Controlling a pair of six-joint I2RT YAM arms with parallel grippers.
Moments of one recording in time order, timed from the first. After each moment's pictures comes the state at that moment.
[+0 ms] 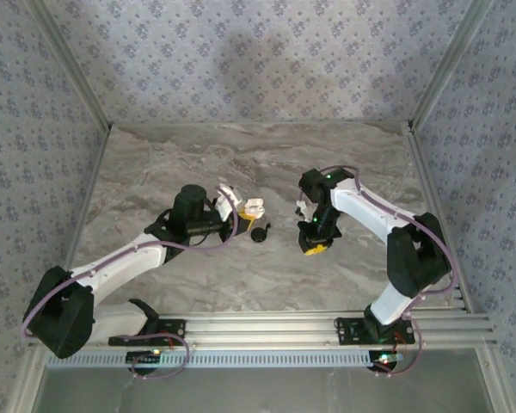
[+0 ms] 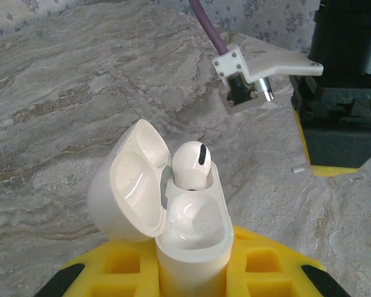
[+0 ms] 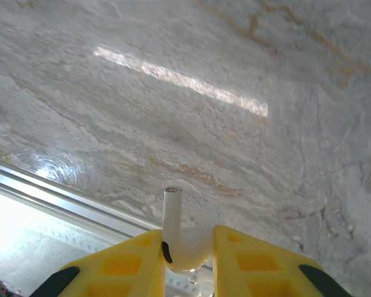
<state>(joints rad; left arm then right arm) -0.63 1.22 0.68 0.09 0.47 0.08 0.52 1.65 1.23 -1.29 -0.30 0.18</state>
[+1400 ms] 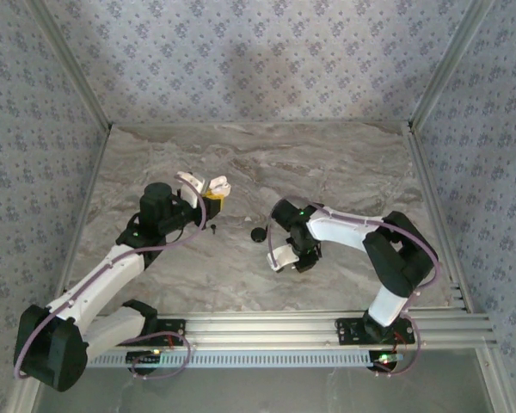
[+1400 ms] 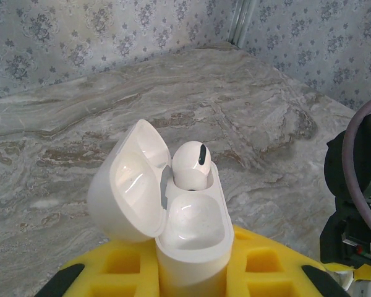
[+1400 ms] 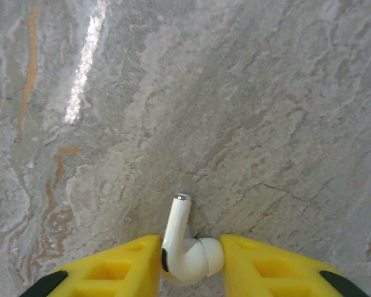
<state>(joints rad) -0.43 1.01 0.63 0.06 0.38 -0.05 0.75 1.70 0.98 -0.84 -0.06 -1.27</state>
